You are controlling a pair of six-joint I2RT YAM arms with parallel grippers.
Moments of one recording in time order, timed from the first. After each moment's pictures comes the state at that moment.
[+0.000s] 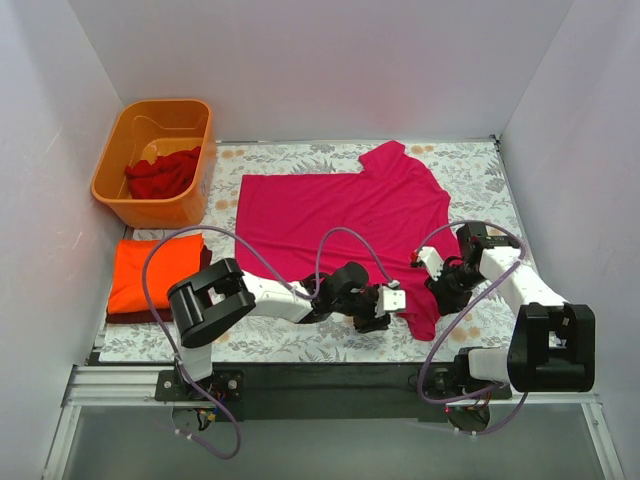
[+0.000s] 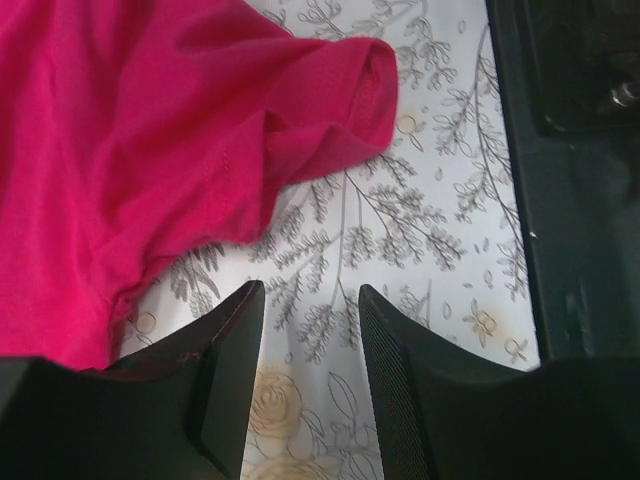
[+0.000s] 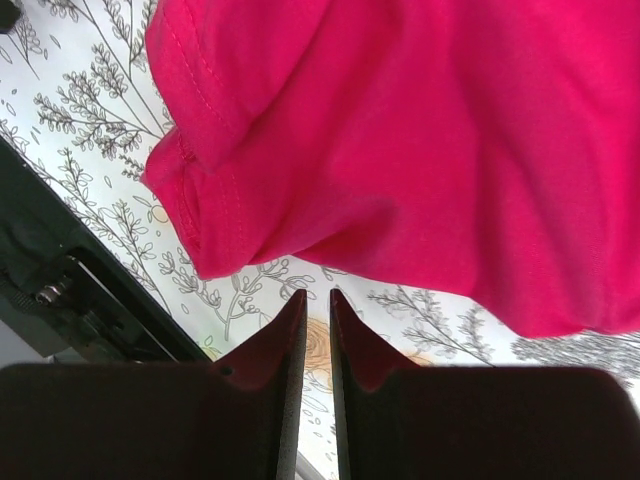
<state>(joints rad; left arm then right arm) -1.12 1.83 0.89 0.36 0.44 0.30 0.04 1.28 0.76 -1.03 -0.39 -0.94</state>
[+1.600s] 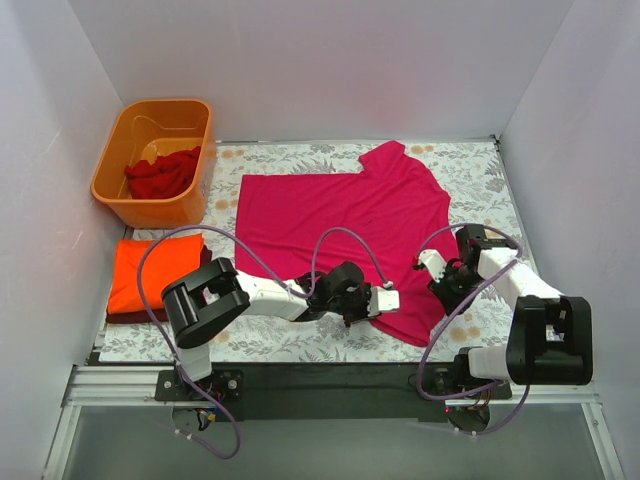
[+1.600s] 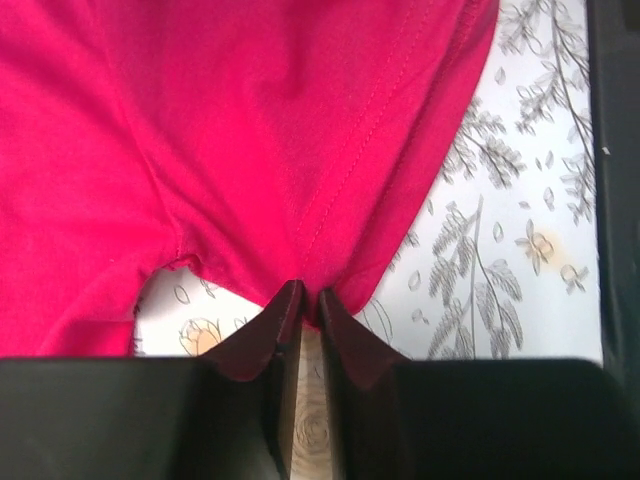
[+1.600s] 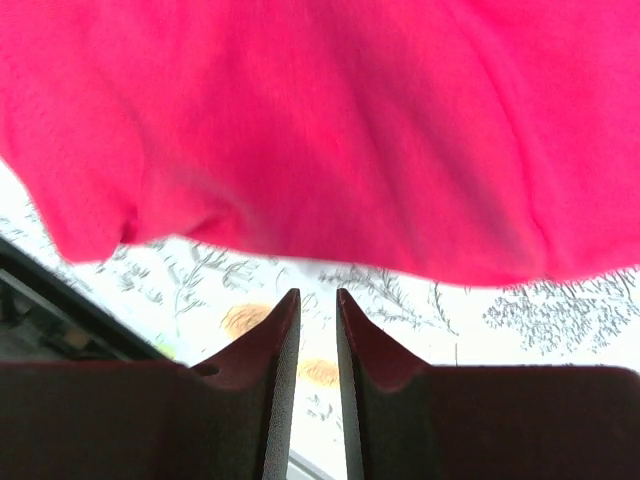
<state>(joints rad) -1.11 1.82 0.88 0.27 0.33 0.37 0.03 1.33 0.71 -0.93 -0.25 -0.90</state>
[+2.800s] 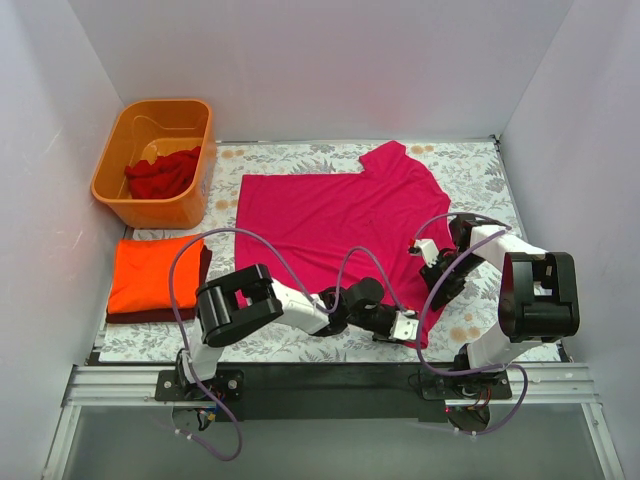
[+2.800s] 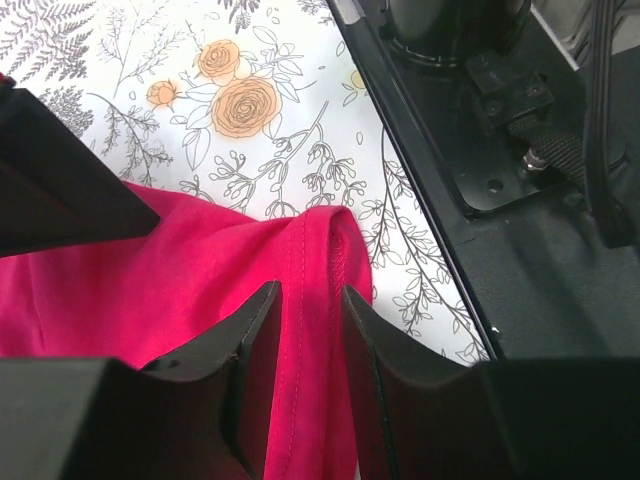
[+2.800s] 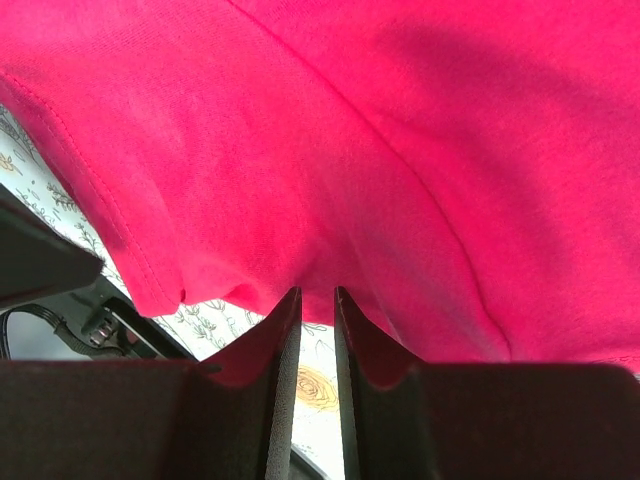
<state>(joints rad) -1.22 1.98 0.96 0.61 0.53 0.46 0.03 1.58 0.86 -0.97 -0.43 -0.76</state>
